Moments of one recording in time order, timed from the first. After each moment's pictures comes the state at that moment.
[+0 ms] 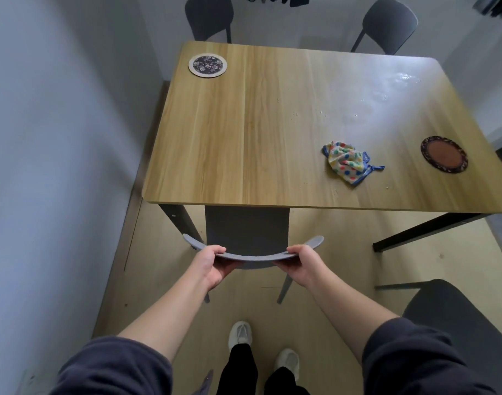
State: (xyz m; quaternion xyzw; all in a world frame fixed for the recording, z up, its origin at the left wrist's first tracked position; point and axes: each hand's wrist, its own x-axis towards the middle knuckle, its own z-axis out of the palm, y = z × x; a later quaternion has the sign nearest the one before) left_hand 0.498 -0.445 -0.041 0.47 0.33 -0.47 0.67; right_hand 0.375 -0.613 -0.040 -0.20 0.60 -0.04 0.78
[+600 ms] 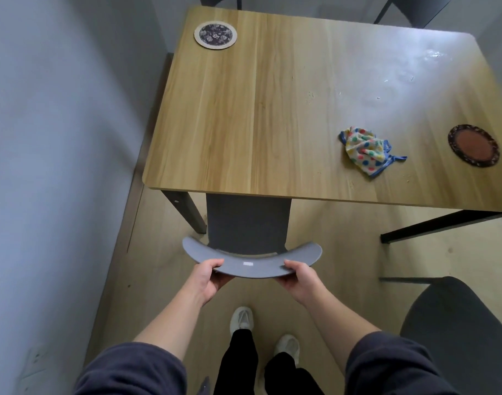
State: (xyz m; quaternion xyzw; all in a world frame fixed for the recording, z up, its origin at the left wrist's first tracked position) left_hand 0.486 -0.413 -0.102 0.48 0.35 -0.45 0.67; right_hand 0.360 -0.584 -0.103 -0.19 0.59 -0.03 0.78
